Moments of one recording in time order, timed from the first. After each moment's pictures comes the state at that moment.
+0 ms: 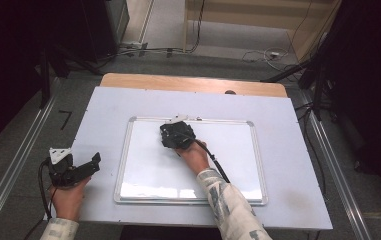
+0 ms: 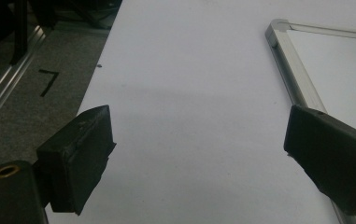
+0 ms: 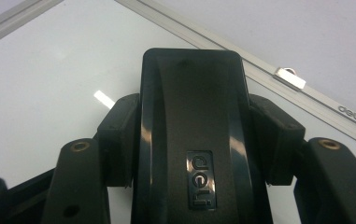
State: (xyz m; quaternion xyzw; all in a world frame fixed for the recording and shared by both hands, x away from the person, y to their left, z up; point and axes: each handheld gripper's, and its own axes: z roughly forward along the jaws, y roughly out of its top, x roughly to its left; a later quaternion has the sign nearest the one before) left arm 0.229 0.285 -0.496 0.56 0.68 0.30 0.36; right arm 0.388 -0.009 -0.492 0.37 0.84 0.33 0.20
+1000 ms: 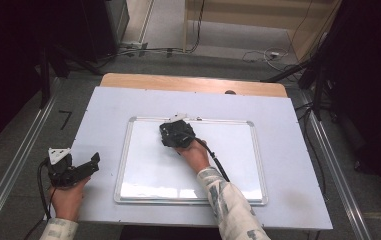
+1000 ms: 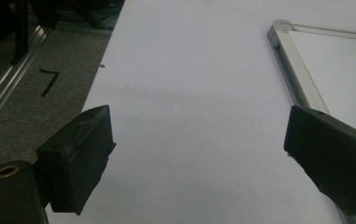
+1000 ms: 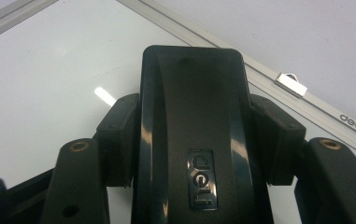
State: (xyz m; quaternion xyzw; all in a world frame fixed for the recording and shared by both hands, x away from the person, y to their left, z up) left arm 0.229 0.287 -0.496 0.56 0.68 0.30 0.36; right arm 0.393 -0.011 -0.492 0.36 0.85 0.33 0.20
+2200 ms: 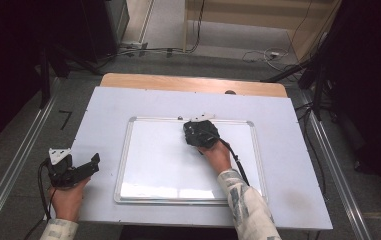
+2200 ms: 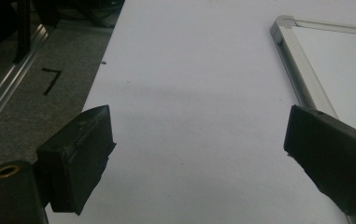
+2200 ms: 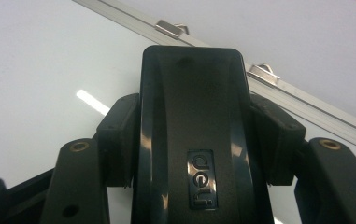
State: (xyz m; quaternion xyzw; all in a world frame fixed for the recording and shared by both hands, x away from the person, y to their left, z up) left arm 0.228 0.287 -0.497 0.57 0.68 0.30 0.36; right arm 0.401 -0.083 -0.492 0.41 0.83 0.32 0.21
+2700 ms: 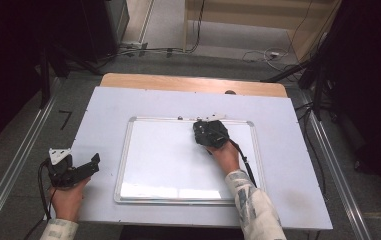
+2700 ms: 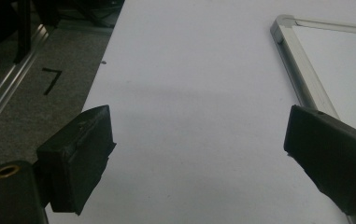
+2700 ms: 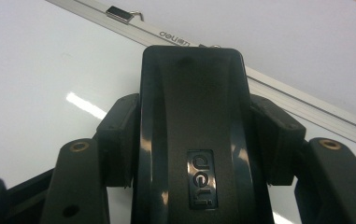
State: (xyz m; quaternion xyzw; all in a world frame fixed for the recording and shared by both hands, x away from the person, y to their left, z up) left arm 0.228 0.287 -0.497 0.57 0.68 0.30 0.36; right arm 0.403 -0.110 -0.491 0.44 0.81 0.32 0.22
